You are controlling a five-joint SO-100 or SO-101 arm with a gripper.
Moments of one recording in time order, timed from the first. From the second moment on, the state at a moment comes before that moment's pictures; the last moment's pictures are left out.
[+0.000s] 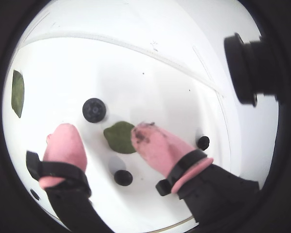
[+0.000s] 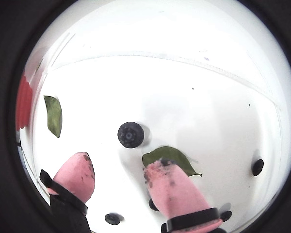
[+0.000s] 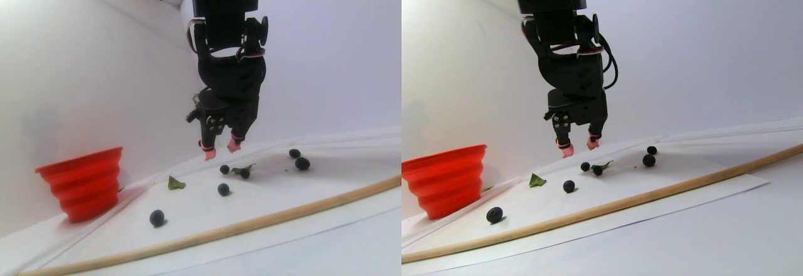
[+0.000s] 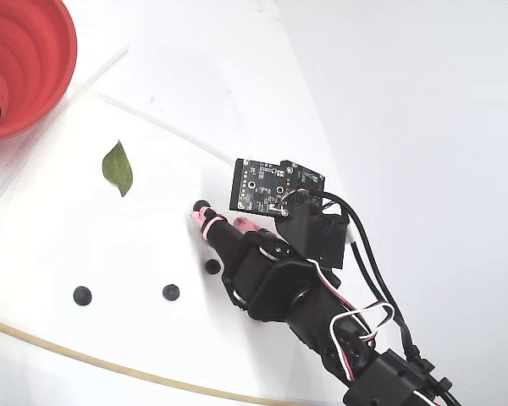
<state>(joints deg) 10.0 60.0 107.4 -14.7 -114.4</state>
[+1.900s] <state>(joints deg) 10.4 46.8 95.9 -16.5 -113.7</state>
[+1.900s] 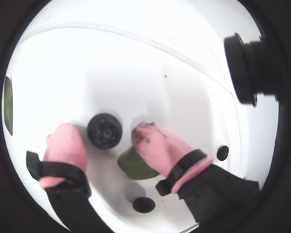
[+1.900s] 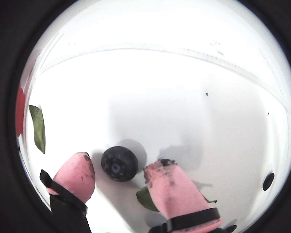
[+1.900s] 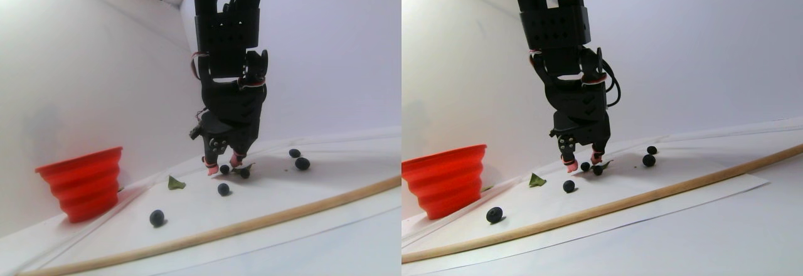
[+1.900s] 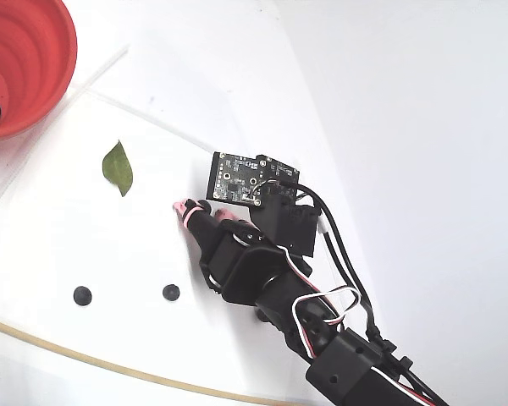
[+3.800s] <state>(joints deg) 10.4 44.2 93.8 -17.9 -113.6</state>
